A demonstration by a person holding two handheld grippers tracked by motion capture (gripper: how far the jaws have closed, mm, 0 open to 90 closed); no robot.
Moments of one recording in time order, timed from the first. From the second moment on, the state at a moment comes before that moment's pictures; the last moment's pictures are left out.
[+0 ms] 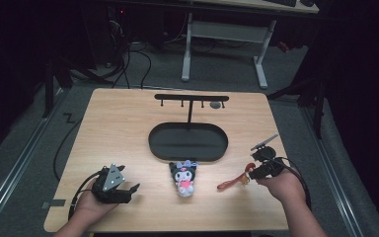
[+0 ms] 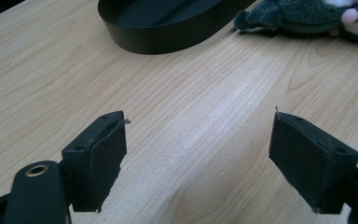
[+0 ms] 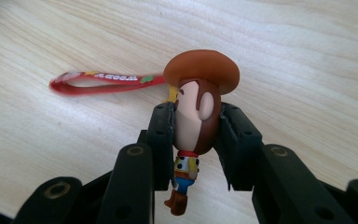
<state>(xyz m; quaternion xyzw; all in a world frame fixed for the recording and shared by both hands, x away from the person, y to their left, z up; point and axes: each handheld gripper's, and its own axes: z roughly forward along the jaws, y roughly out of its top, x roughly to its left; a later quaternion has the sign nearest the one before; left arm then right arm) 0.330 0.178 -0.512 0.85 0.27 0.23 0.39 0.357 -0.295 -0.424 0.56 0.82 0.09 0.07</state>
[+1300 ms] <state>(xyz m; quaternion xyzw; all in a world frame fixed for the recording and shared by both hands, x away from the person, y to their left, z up) 0.335 0.179 -0.514 0.85 0.28 0.21 0.40 0.367 -0.267 -0.316 0.52 0.84 0.13 0.13</state>
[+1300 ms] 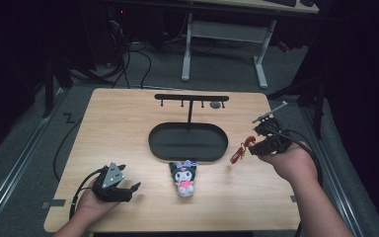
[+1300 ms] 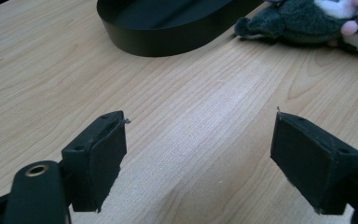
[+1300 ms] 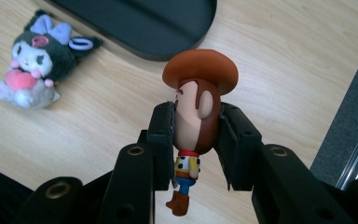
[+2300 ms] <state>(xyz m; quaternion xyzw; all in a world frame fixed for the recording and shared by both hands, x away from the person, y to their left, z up) 0.333 0.188 -0.513 0.84 0.29 0.21 0.40 0.431 -0.233 -0.299 0.51 0.83 0.15 0.15</state>
